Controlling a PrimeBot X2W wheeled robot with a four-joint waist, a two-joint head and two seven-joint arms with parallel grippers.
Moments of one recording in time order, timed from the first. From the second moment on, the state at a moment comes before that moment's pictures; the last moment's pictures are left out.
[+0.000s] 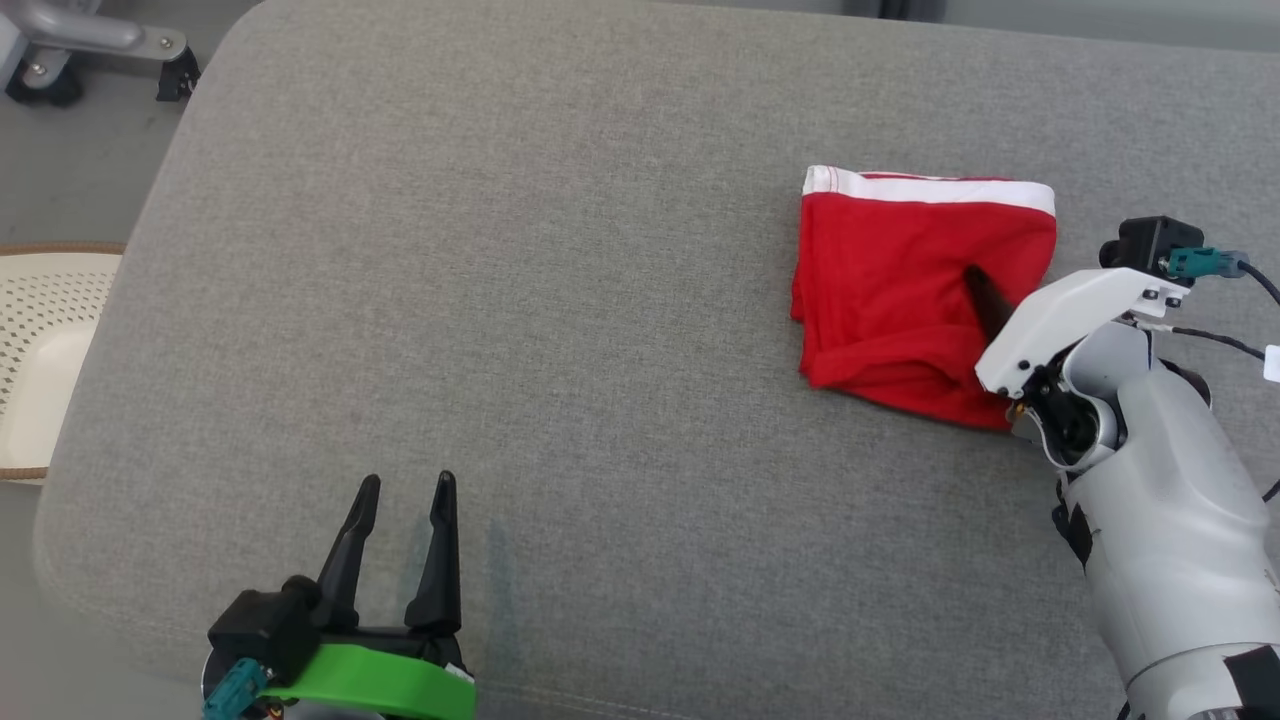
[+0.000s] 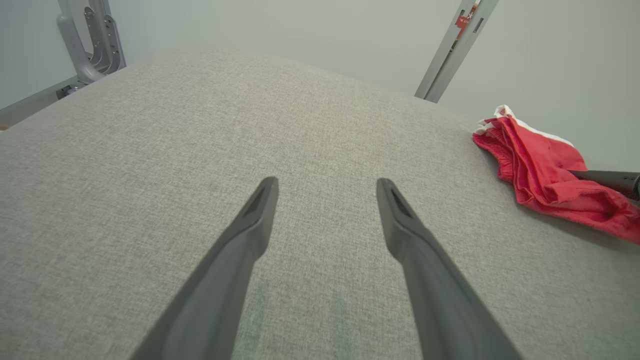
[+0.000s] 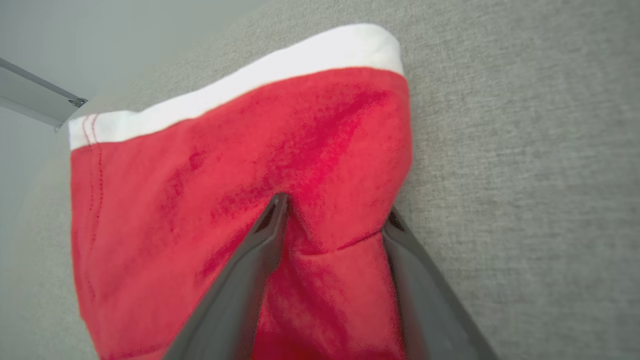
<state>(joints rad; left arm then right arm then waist) 0.01 0.05 -0.16 0.14 -0.39 -0.13 -0.26 -0.68 -0.10 -0.10 0.80 0.43 0.13 0.22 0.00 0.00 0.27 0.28</state>
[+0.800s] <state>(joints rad) -0.08 0.05 -0.17 0.09 -0.31 -0.13 -0.26 -0.76 -0.32 -0.07 0.46 0.46 0.13 0.28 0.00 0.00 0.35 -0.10</state>
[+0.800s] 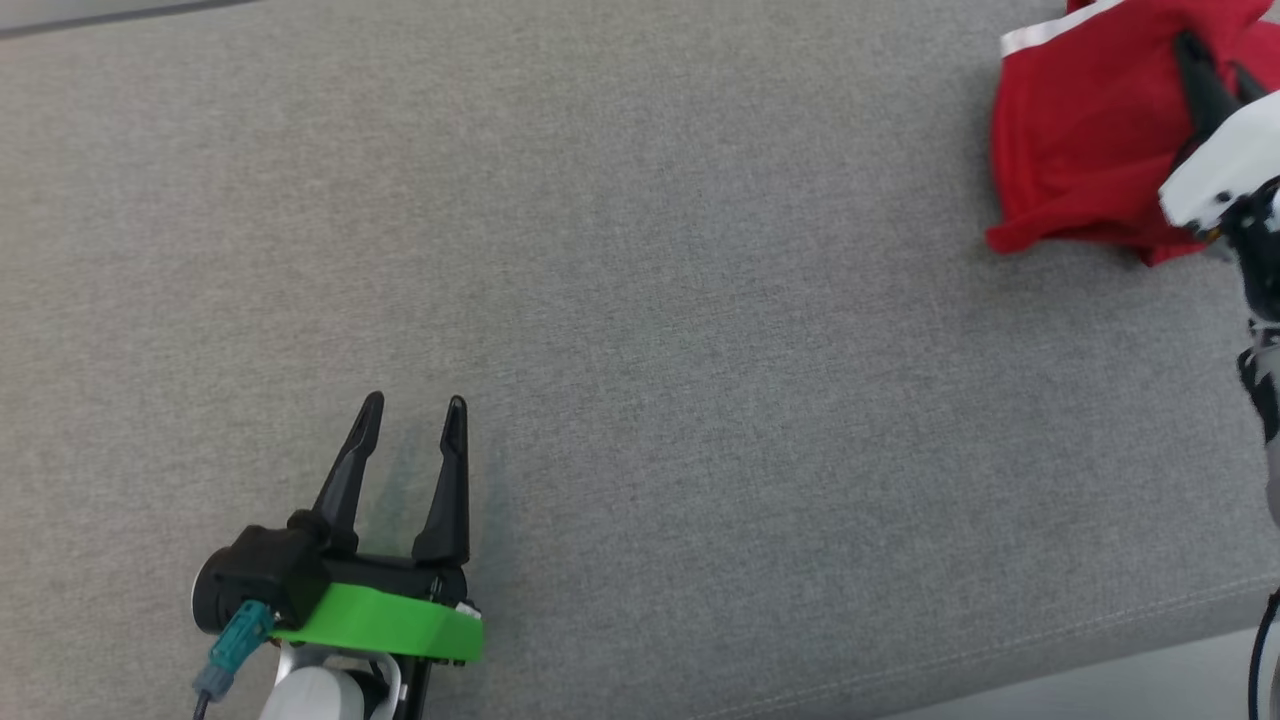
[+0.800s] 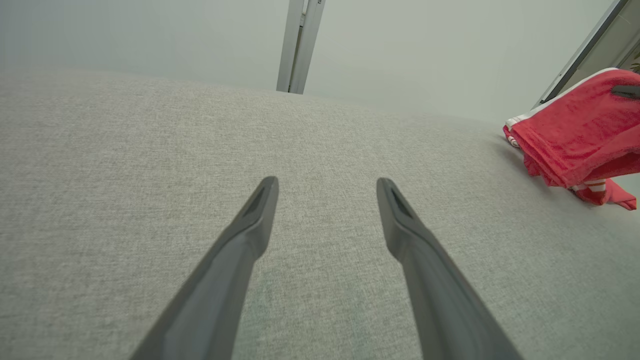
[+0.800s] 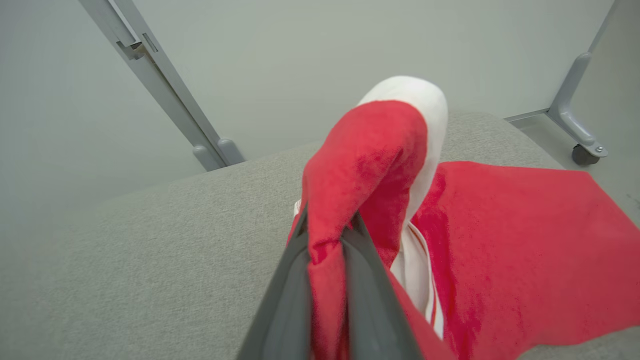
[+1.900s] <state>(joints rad) -0.01 0.06 -0.07 0.09 -0.31 -0.13 -0.26 -0.63 -0.38 -0.07 0.32 0.04 0.13 -0.08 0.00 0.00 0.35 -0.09</state>
